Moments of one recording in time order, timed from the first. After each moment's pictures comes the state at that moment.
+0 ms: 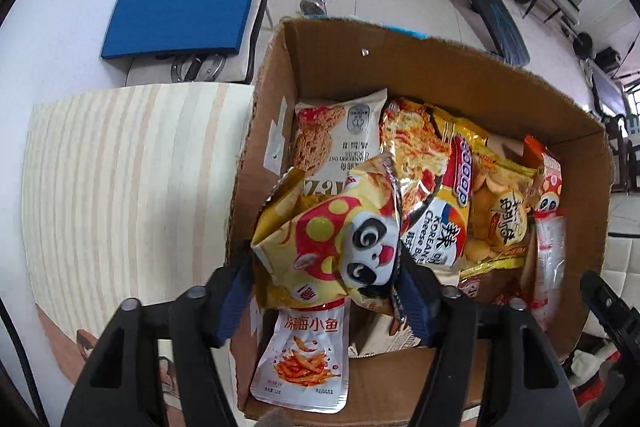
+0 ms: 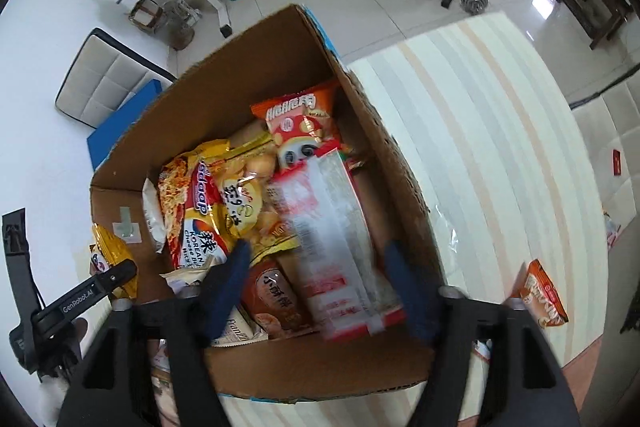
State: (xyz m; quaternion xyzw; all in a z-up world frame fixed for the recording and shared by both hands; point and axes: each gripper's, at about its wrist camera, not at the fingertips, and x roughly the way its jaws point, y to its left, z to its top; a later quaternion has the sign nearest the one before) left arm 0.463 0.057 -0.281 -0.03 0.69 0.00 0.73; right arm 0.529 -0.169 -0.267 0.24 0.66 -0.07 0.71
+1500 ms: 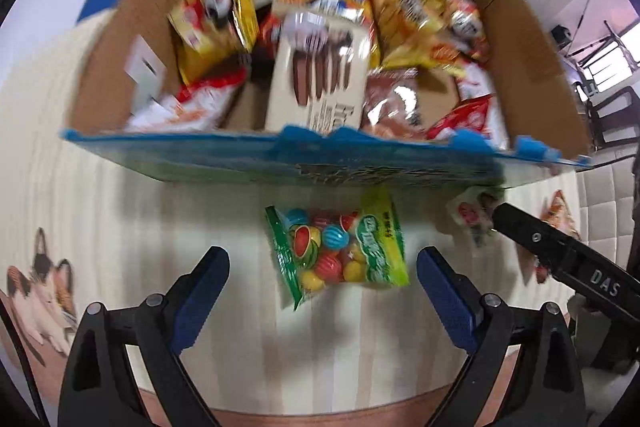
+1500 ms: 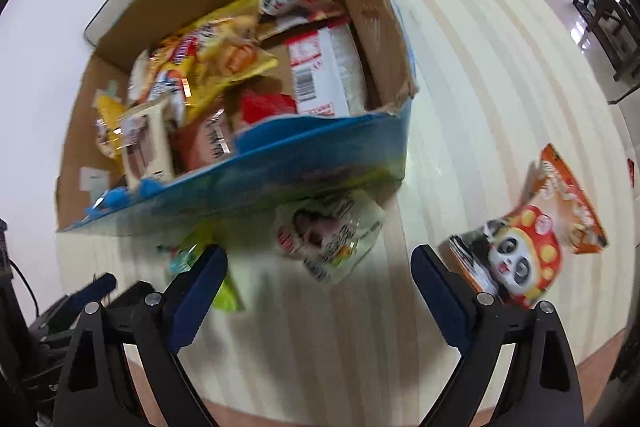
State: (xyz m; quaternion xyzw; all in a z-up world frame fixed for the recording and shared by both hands) left arm 0.297 -0.003 -0.334 -0.05 0.65 -0.07 0.75; right arm 0.390 -0.157 -0.323 0.18 0.66 -0.01 0.73
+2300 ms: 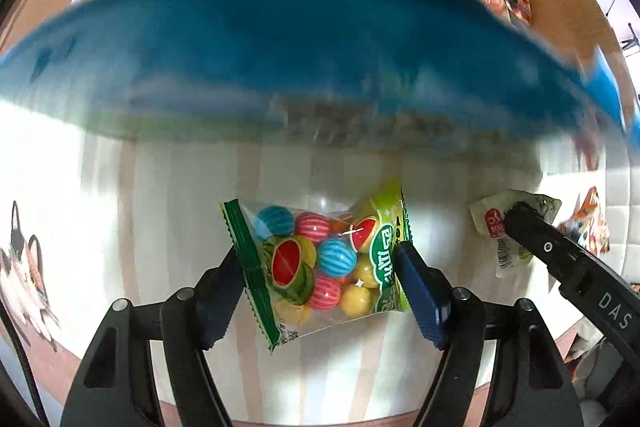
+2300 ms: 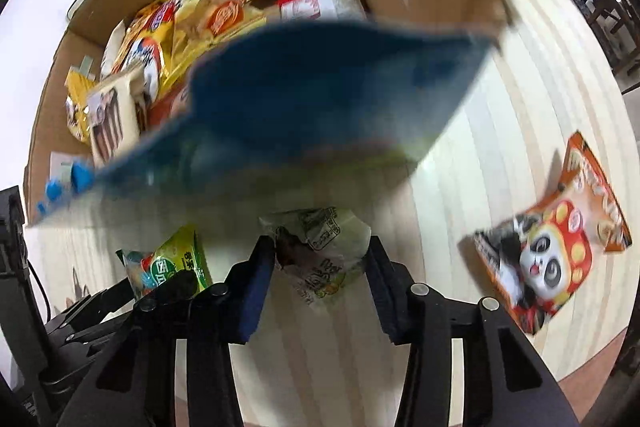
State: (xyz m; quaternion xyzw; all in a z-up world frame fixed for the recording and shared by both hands) left arm 0.292 -0.026 -0.374 -0.05 0.70 -0.04 0.71; right arm 0.398 -0.129 -0.348 0.16 0.69 -0.01 0.70
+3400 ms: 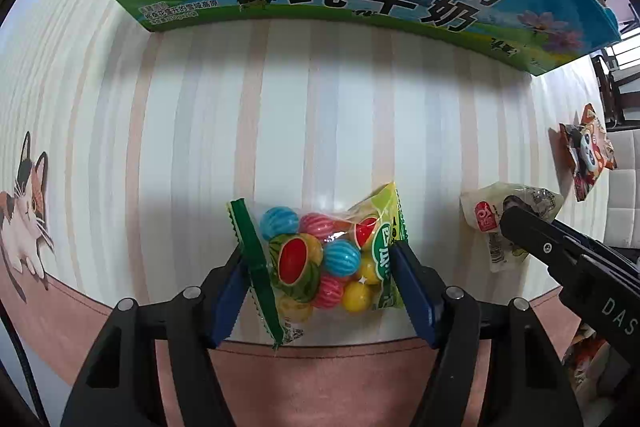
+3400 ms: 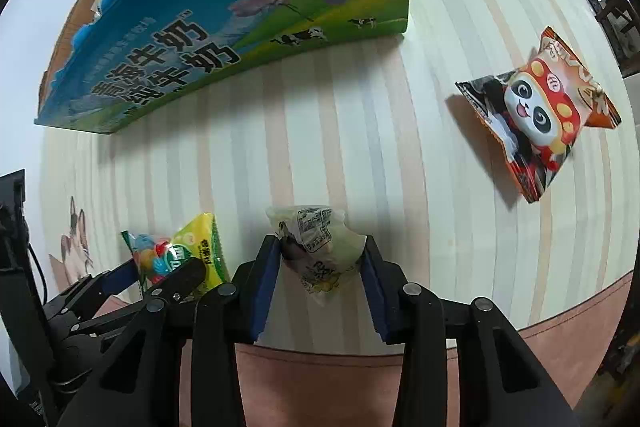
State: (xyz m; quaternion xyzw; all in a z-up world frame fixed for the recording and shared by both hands) left arm 0.228 -0.029 -0.370 -0.03 0.71 -0.04 0.70; right arm 0.314 -0.129 -0.335 0.15 0.73 0.02 0.67
